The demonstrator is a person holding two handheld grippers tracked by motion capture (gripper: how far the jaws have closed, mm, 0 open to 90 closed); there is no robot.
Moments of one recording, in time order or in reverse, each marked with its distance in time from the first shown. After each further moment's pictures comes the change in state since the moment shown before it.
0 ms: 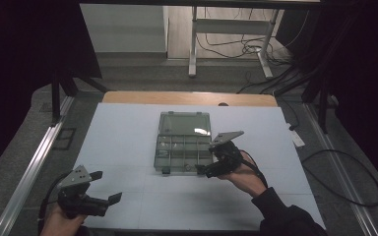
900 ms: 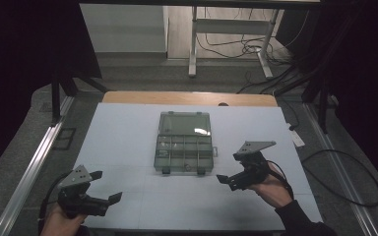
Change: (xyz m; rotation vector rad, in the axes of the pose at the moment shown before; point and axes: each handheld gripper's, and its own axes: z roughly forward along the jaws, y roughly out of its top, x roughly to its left) left arm -0.001 0.001 0.000 0.001 0.009 0.000; right arm -0.005 -0.039 -0.058 -0.035 -0.016 0.057
